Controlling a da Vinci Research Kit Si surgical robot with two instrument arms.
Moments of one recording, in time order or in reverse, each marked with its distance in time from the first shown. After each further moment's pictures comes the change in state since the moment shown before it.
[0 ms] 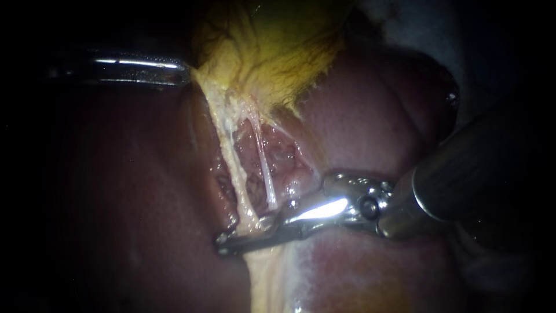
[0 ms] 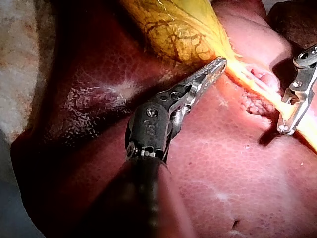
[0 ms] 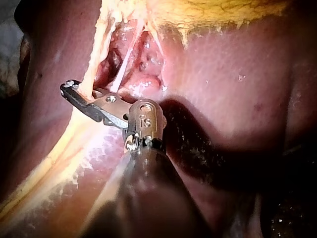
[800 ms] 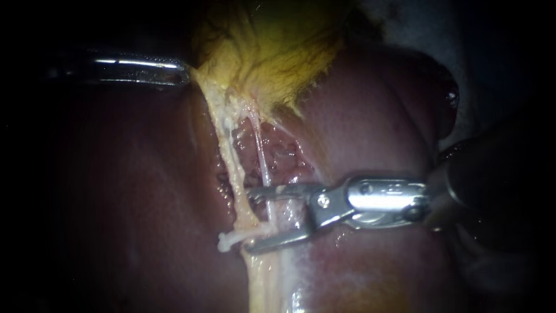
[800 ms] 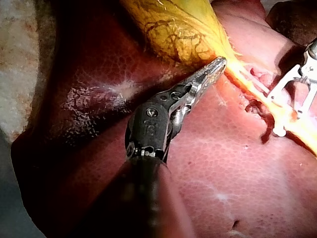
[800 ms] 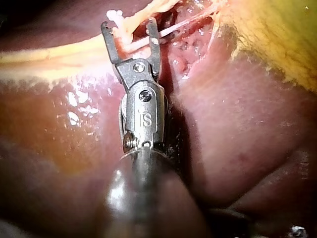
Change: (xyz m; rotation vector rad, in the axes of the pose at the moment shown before) right arm 0.001 -0.002 -0.005 -0.284 0.111 -0.793; left arm 0.000 0.000 0.000 0.001 0.000 0.000
